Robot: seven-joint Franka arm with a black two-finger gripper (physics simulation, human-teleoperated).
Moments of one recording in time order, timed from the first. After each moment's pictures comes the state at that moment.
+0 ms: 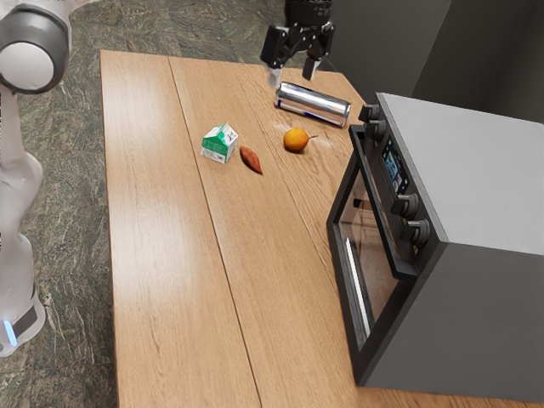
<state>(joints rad) -0.29 -0.01 0.29 -1.19 -0.04 1.19 -2.10</state>
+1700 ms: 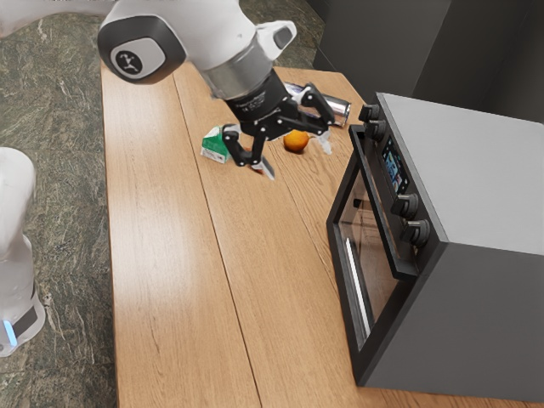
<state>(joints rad) -0.11 -0.63 -0.32 -2.13 -0.02 2.25 -1.73</state>
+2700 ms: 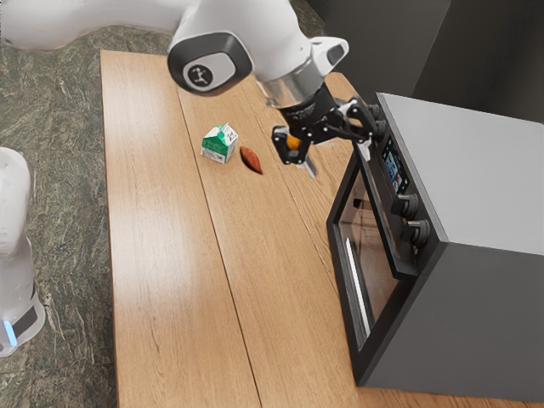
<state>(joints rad) 0.00 -0.43 -0.32 -2.05 -0.03 2.34 -1.51</state>
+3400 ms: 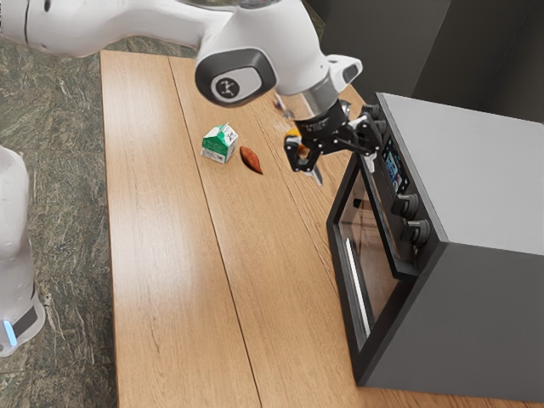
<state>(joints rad) 0.04 -0.34 -0.31 -2.03 -0.03 2.35 -1.45</state>
